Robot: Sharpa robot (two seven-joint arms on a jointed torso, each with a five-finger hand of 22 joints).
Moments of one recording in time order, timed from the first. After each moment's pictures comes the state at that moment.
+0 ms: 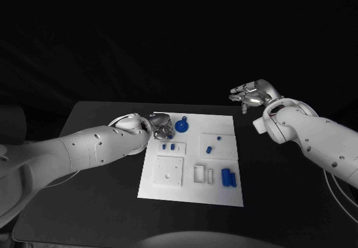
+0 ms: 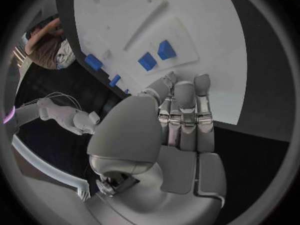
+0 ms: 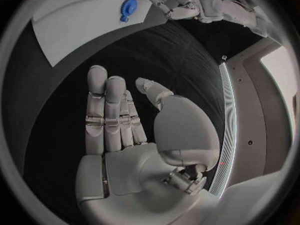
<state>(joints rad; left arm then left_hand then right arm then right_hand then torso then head) 1.15 -0.56 -0.13 1.07 -1.41 -0.21 -0.05 1.43 -0.03 0.29 -0.13 0.17 1.22 0.09 0.06 0.07 1.34 0.02 0.06 0.06 1.41 -0.05 1.04 0.48 0.09 1.27 -0.06 0.41 1.31 0.98 -0.65 0.39 1.20 -1.11 -0.37 -0.08 1.16 -0.14 0.45 -0.11 0.41 1.05 0.12 0.07 0.07 1.26 0.06 0.07 0.06 1.44 -0.04 0.74 0.78 0.12 1.47 -0.07 0.34 1.09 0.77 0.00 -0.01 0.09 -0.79</state>
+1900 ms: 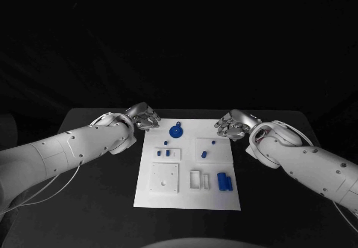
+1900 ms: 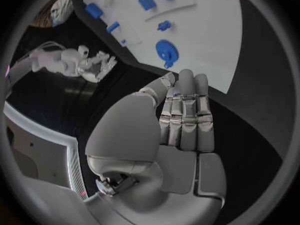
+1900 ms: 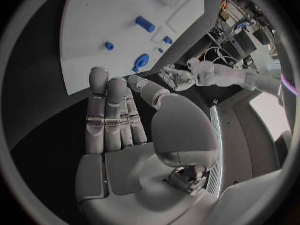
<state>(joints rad) 1.18 -0.65 -0.08 1.09 -0.97 -0.39 0.06 1.39 -0.09 0.34 -0.10 0.17 1.09 0.12 0.06 0.06 1.27 0.06 0.06 0.06 1.31 -0.03 0.72 0.35 0.10 1.17 -0.04 0.25 1.23 0.87 -0.69 0.35 1.32 -1.57 -0.22 -0.10 1.21 -0.15 0.57 -0.21 0.21 1.12 0.11 0.07 0.07 1.26 0.06 0.06 0.06 1.43 -0.04 0.76 0.77 0.15 1.46 -0.06 0.36 1.10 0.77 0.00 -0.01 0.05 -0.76</state>
